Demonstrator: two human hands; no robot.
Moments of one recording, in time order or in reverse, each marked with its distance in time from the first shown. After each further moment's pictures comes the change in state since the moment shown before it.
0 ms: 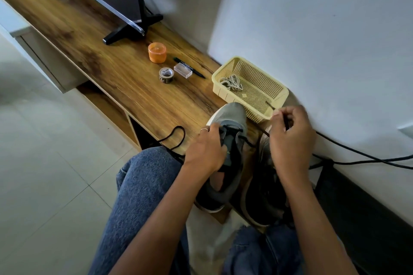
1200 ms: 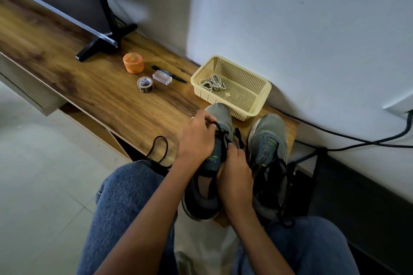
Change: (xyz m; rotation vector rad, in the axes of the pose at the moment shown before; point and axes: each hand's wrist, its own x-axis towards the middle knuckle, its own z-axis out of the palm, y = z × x) left_hand 0.042 0.013 0.008 -0.312 0.206 0.053; right_hand -0.074 0.016 0.041 -0.353 -0.451 0.162
